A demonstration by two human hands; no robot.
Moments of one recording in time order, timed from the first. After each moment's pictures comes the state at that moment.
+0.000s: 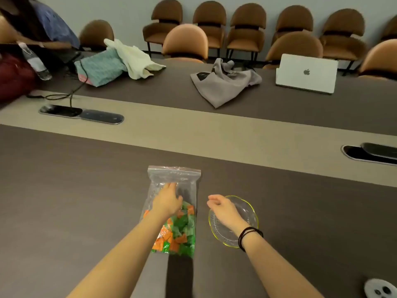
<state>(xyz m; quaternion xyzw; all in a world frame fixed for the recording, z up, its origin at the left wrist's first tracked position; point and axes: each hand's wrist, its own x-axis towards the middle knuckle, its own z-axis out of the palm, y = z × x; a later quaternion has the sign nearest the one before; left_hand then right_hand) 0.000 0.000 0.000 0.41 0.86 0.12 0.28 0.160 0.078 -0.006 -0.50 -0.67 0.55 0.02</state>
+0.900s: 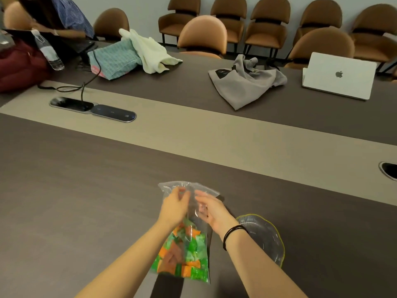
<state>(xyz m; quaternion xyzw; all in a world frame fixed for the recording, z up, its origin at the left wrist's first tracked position) -0.036 0.013 -0.007 0.23 0.84 0.38 0.33 0.055 0.088 -0.021 -0.49 -0.34 0.80 0.08</state>
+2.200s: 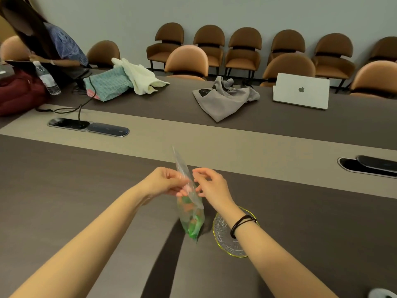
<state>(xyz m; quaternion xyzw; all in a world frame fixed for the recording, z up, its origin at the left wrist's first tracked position) -0.029 -0.014 0.127 0.36 0.67 0.40 0.51 0.109 0.064 0.097 -0.40 -0.67 0.59 0.22</state>
